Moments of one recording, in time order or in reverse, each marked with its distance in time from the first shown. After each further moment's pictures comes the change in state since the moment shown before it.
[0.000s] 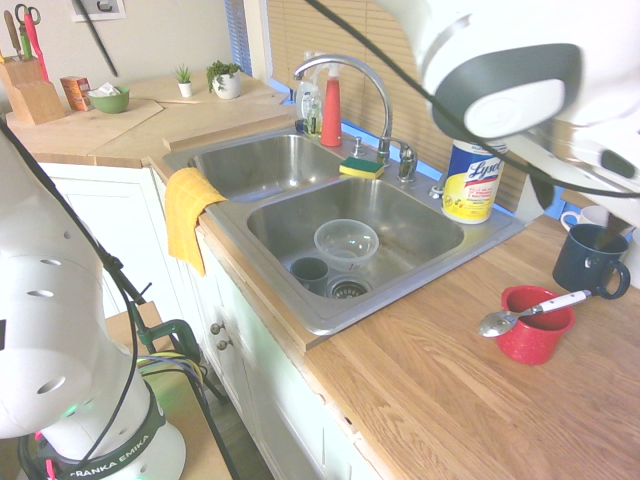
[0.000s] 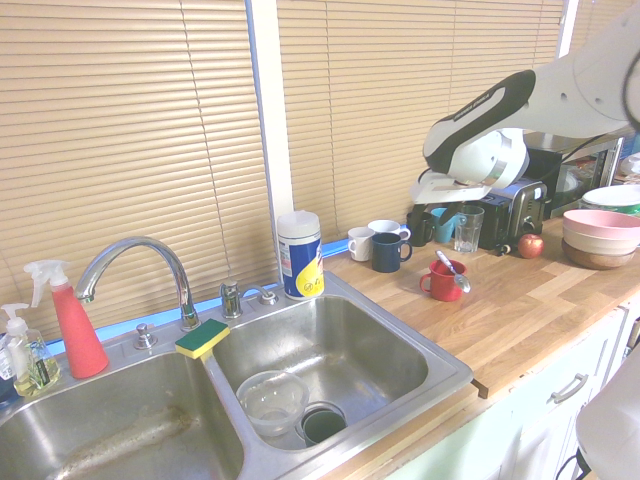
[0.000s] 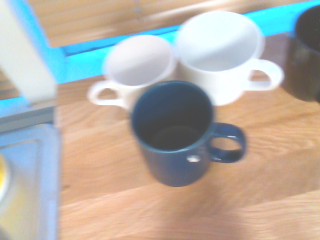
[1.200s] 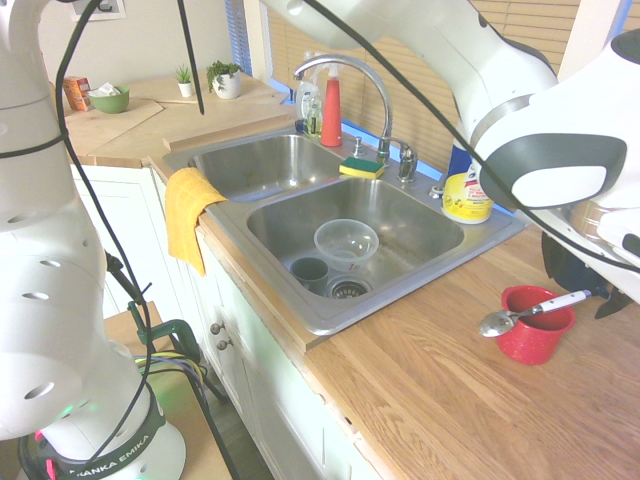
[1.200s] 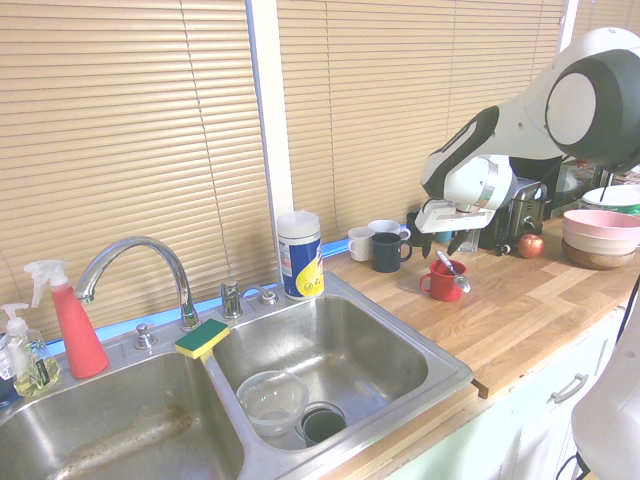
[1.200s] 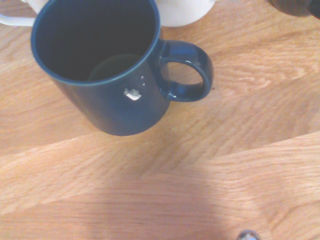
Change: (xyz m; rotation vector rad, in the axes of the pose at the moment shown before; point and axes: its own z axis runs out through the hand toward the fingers) arm 0.015 0.031 0.082 -0.136 -0.098 0.020
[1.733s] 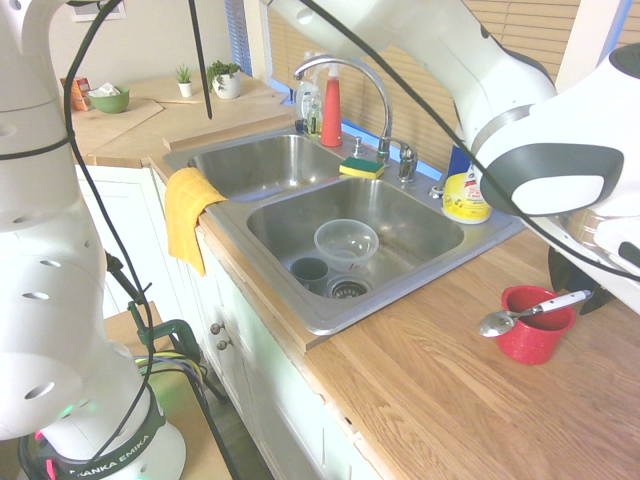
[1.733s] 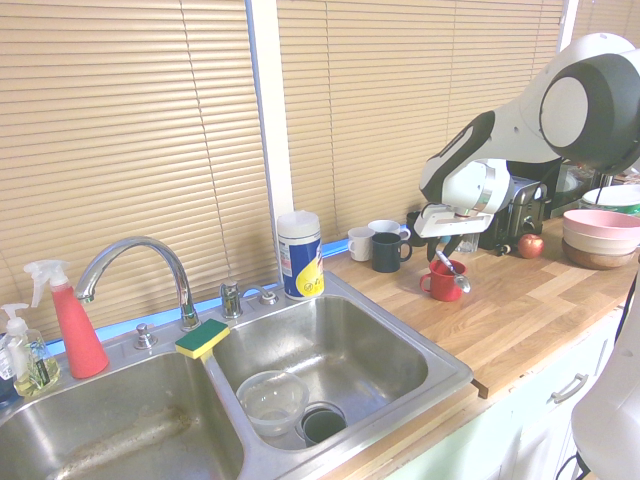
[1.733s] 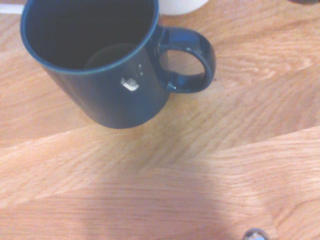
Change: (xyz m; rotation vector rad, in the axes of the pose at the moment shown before) arm -0.002 0.002 0.012 -0.014 -0.012 0.000
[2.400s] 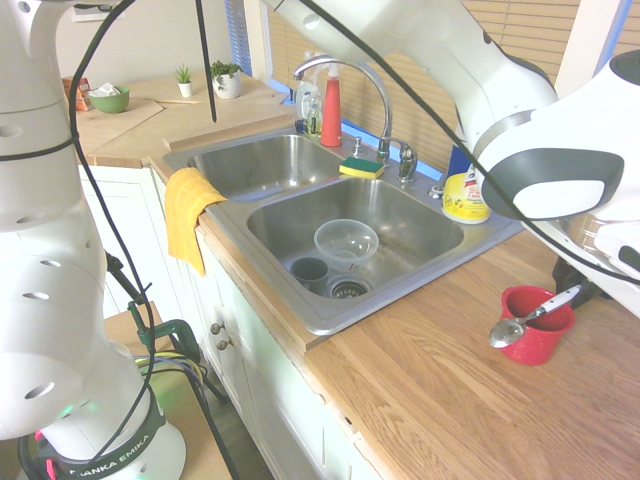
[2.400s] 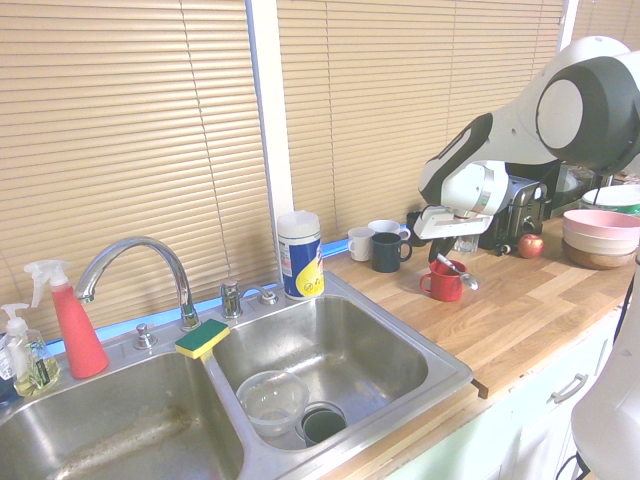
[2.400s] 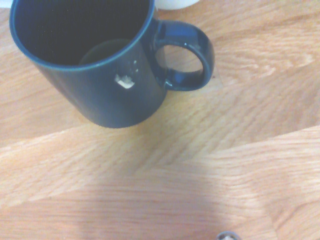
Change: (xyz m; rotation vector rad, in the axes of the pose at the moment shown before) arm 0.003 -0.002 0.001 0.000 0.003 0.000
